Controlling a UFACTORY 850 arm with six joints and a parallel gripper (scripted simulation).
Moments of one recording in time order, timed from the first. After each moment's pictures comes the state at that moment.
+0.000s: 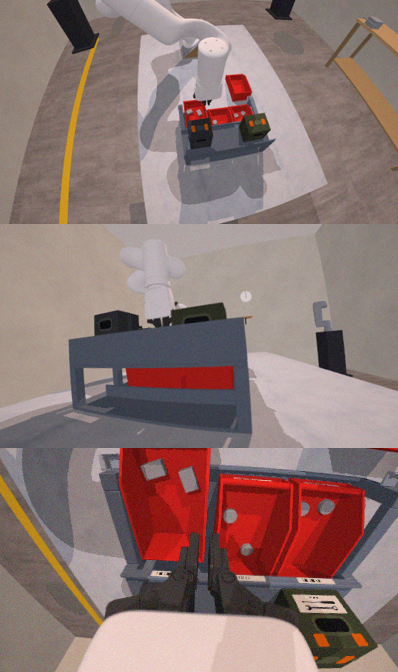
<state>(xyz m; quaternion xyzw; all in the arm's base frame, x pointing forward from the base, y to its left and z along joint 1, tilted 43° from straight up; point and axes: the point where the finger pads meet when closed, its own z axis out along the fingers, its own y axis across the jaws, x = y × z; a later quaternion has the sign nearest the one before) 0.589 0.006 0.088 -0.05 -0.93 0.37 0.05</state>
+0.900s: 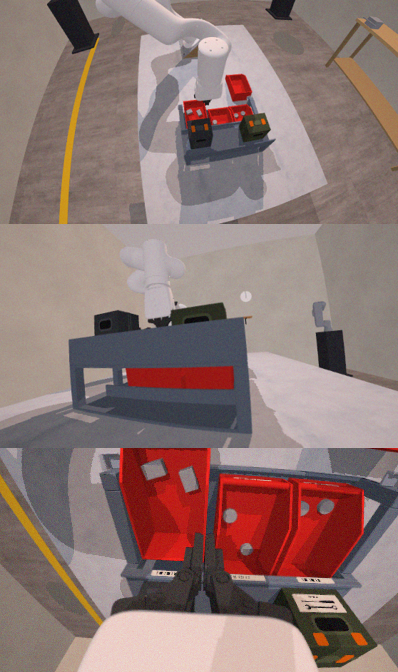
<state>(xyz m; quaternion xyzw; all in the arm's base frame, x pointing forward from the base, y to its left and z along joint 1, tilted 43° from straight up) 0.589 0.007 0.089 -0.05 -0.93 0.37 0.05</state>
